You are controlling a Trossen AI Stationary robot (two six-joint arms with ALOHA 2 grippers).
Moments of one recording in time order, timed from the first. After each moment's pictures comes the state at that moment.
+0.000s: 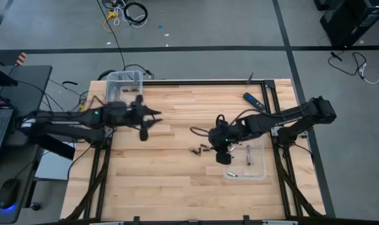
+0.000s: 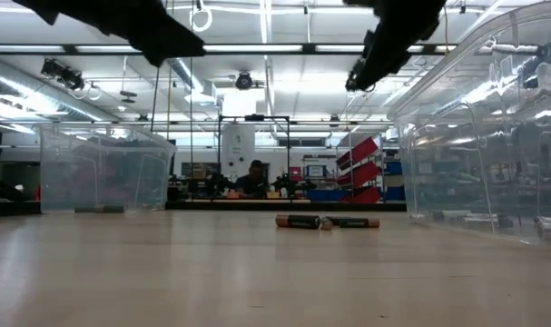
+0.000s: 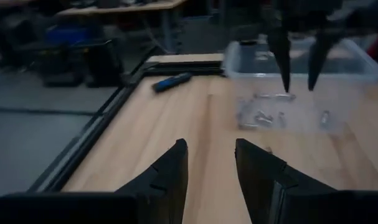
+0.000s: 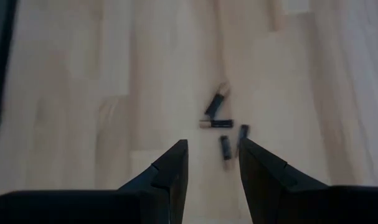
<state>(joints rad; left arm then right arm) 0.07 0.82 0.63 -0.07 -0.14 0.05 0.17 1.46 1.17 -0.67 0.05 0.27</state>
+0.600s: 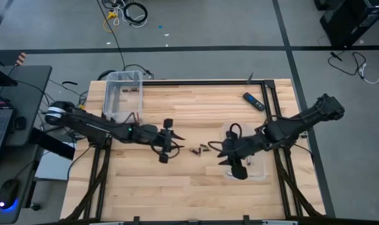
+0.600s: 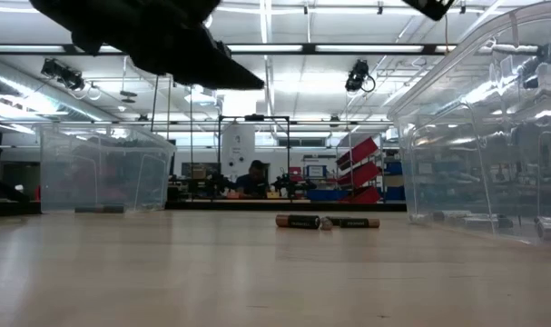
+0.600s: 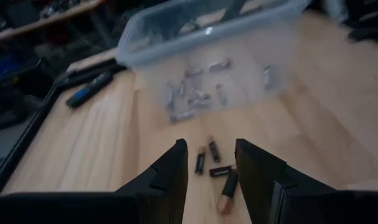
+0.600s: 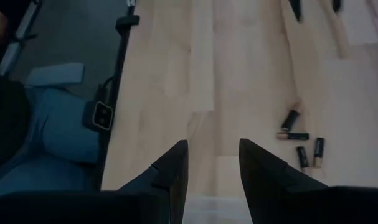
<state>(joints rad) -0.14 1.37 0.66 0.36 -0.14 0.23 0.41 1.31 1.17 -0.64 0.07 0.45</state>
